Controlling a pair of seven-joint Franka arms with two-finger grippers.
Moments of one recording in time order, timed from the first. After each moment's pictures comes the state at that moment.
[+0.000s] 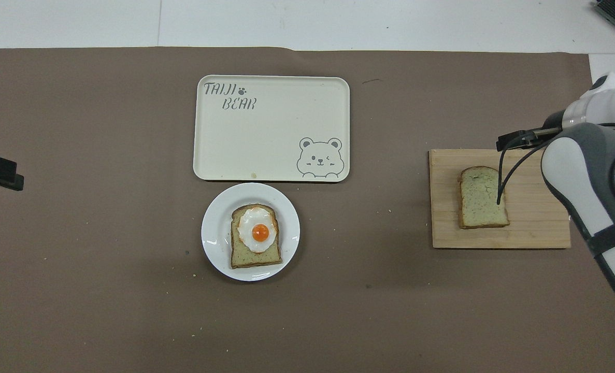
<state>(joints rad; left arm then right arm) -0.10 -0.01 0.09 -1.50 0.00 1.42 -0.02 -0.04 0.26 -0.09 -1.80 0.12 2.12 -0.29</state>
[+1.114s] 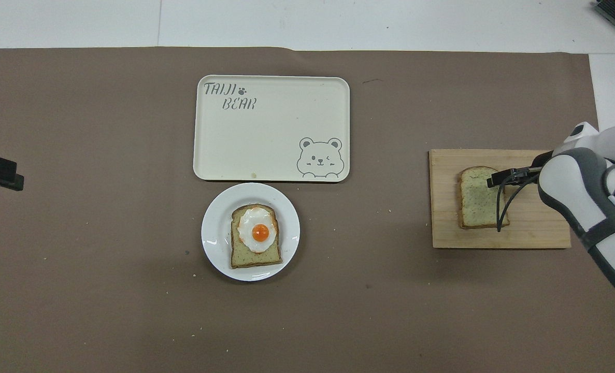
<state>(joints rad) -0.10 -0.01 0.09 -1.50 0.00 1.42 -0.02 -0.11 0.30 -0.09 -1.96 0.26 2.18 -0.43</state>
